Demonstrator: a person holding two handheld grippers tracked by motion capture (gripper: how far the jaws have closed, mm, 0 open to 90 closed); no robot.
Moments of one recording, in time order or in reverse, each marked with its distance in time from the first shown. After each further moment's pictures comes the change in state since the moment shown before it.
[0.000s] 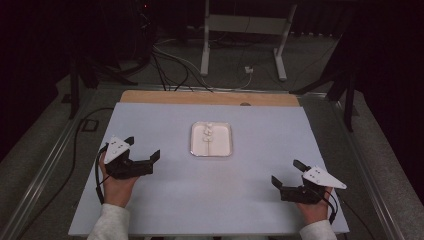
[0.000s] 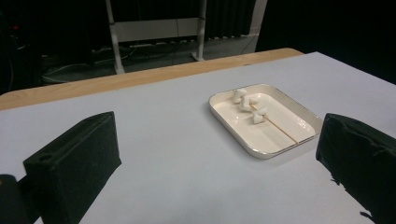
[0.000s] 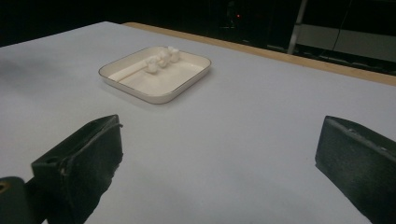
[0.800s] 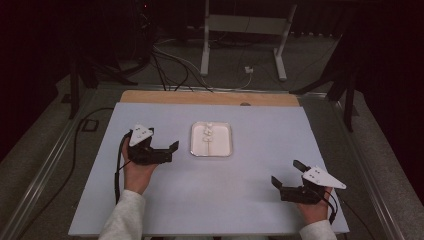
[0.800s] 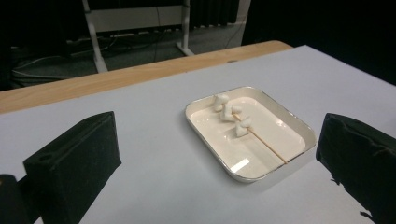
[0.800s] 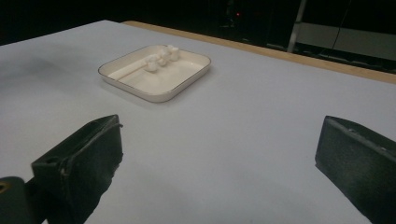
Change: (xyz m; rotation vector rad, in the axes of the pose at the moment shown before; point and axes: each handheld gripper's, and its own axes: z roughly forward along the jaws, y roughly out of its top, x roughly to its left) left arm -0.018 0.017 0.055 0.062 -0.057 0.014; right arm 0.001 0.000 0.000 0.006 -0.002 0.004
